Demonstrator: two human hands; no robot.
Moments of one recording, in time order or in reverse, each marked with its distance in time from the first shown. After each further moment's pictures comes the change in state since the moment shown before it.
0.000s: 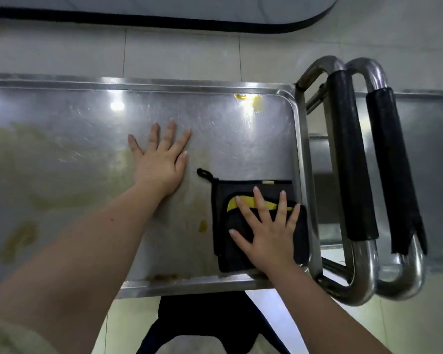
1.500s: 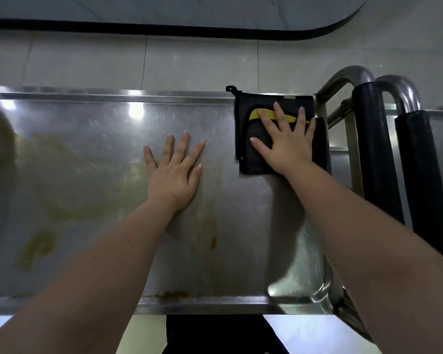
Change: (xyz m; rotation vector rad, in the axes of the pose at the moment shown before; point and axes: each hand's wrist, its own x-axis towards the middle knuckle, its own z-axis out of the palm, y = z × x) left_hand 0.012 0.003 0.005 -0.008 0.045 0.004; right_hand 0.227 0.047 -0.064 -0.015 0.013 0.032
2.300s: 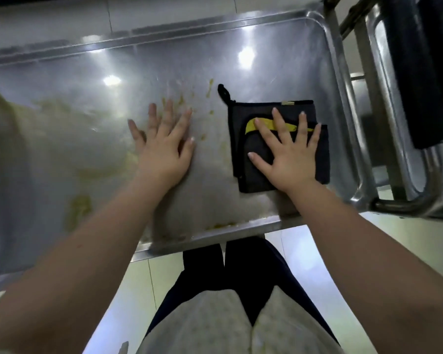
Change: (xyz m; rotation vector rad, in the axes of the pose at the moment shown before) left_hand -0.067 -0.070 -0.003 -0.051 0.039 0.134; right_hand -0.176 -0.087 0.055 0.017 0.056 0.119
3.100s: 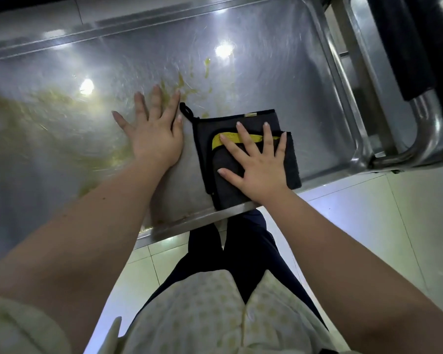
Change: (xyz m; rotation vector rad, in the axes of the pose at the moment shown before) left_hand 0.003 -0.019 0.002 0.046 -0.034 -0.052; right_hand -0.065 -0.082 0.016 -0.012 0.006 -0.027
